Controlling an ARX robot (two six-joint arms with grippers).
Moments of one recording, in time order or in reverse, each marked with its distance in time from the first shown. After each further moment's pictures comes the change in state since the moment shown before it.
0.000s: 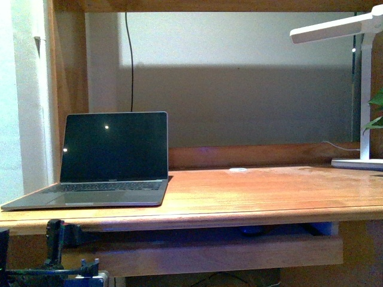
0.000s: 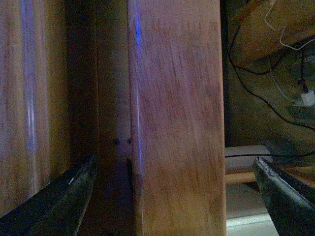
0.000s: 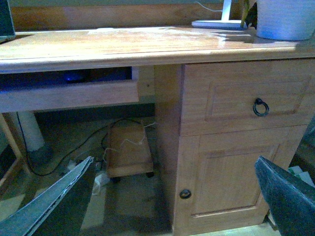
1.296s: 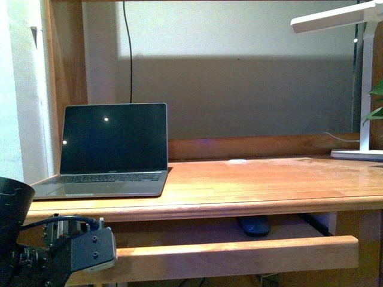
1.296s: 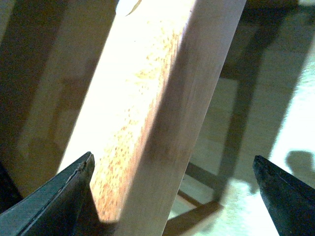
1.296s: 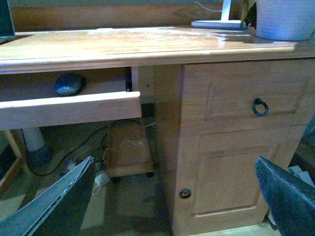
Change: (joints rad) left arm -0.071 -0.325 -0.059 -0.911 -0.021 -0.522; right arm 0.000 0.000 0.000 0.000 0.000 0.000
